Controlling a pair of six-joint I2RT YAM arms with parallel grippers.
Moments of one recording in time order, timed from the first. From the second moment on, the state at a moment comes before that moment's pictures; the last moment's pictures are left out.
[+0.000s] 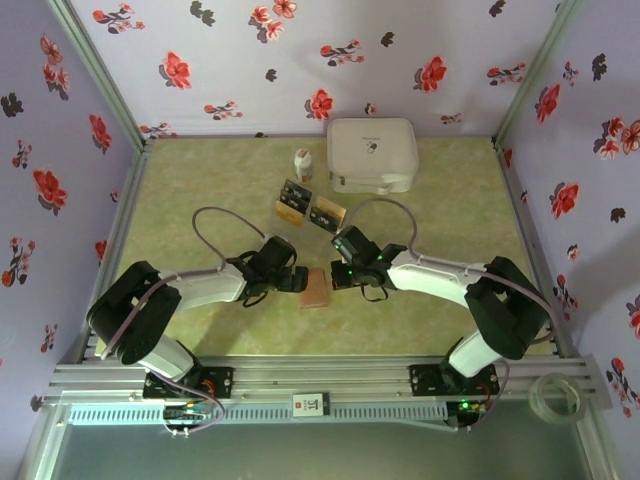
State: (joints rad) left arm -0.79 1.54 0.68 -0.17 -0.19 -0.56; right arm 0.83 1.54 0.86 -0.35 -0.03 0.59
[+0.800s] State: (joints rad) left arm -0.79 1.54 0.68 -0.17 -0.20 -0.56; right arm 0.82 1.59 0.84 -0.16 -0.21 0.70
